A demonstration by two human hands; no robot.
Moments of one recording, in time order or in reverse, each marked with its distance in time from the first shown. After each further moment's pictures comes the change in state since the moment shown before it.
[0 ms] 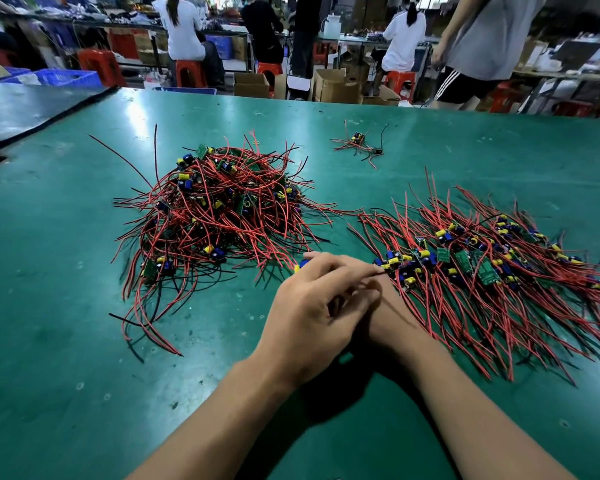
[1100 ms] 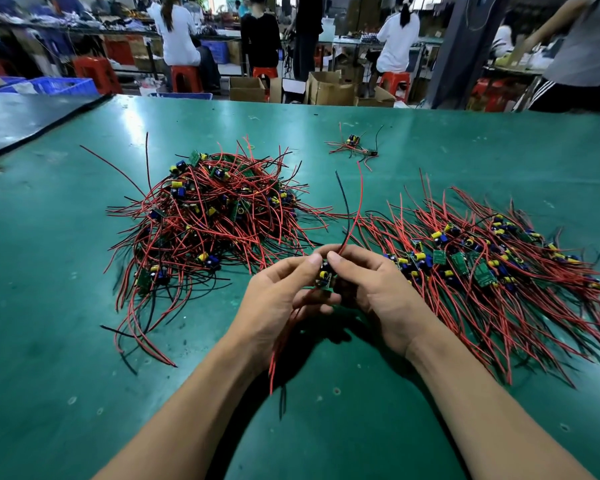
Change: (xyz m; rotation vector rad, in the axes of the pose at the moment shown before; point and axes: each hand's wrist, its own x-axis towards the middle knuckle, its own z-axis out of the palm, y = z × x) left_hand 0.015 -0.019 -0.013 -1.012 0.027 -1.014; right_hand 0.005 -0.008 0.002 0.744 -0.175 -0.180
